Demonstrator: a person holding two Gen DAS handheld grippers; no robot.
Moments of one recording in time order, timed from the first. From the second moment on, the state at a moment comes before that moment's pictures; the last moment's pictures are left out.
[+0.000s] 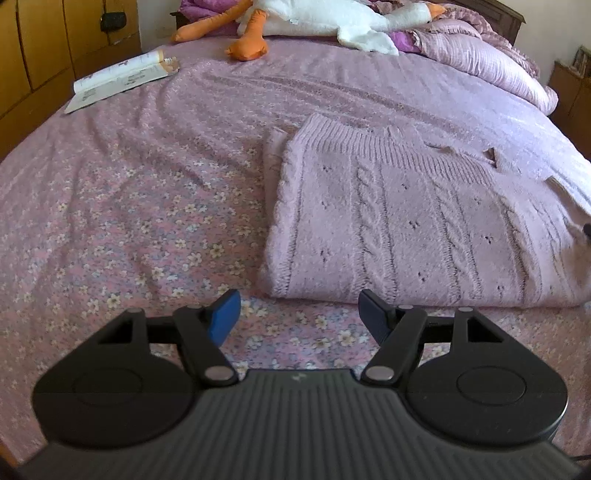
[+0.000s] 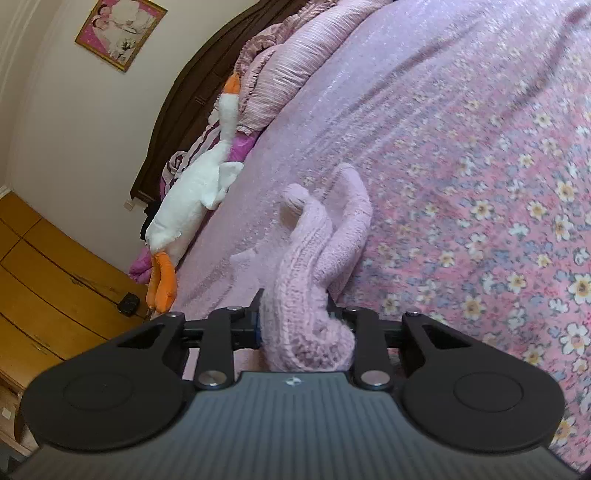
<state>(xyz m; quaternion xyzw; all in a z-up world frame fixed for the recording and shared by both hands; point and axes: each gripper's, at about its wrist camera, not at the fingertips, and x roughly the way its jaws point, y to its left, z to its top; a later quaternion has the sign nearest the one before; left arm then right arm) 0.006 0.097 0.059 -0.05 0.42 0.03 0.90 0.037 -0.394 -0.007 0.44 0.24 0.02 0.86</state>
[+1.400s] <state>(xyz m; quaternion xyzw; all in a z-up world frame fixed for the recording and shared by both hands) 0.003 0.180 0.097 -0.08 0.35 0.03 0.93 0.077 -0.173 0.126 0.30 0.22 0.15 0.92</state>
